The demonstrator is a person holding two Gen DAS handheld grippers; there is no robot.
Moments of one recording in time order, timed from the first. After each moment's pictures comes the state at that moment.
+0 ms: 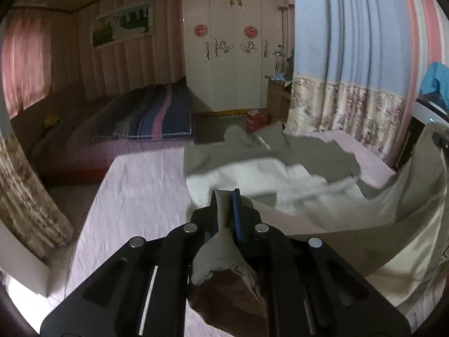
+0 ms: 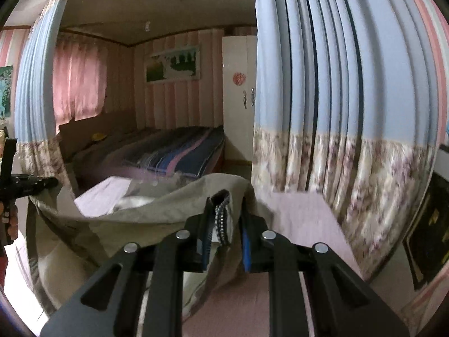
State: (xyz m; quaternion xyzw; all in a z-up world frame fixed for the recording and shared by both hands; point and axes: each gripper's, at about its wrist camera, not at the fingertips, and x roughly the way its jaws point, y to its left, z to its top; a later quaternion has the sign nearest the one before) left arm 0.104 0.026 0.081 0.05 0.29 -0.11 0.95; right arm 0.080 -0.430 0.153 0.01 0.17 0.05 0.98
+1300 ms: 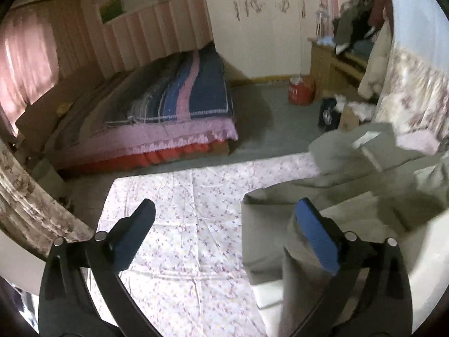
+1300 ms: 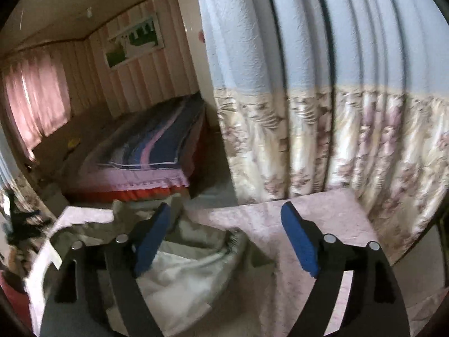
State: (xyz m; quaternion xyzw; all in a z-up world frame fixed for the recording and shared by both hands) left arm 0.414 0.062 0.010 0.08 0.37 -0.02 0.93; right arm 0.390 -0.485 0.095 0.10 0.29 0.01 0.95
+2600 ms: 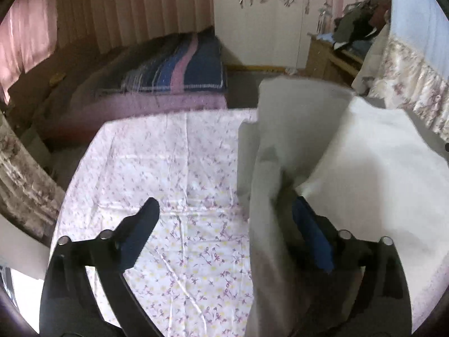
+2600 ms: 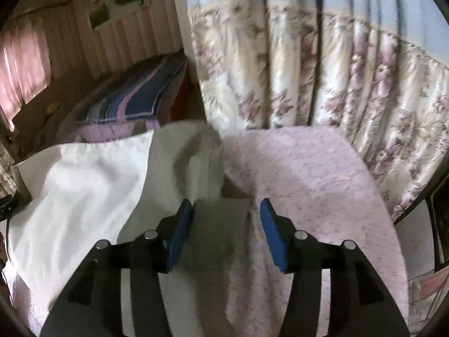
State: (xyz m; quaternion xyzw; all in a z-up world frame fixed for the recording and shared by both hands) left arm 0.371 0.091 -0.050 0.04 0.40 -0.04 0.91; right arm 0.373 -0.498 0.006 0.08 0.39 -0.02 0.92
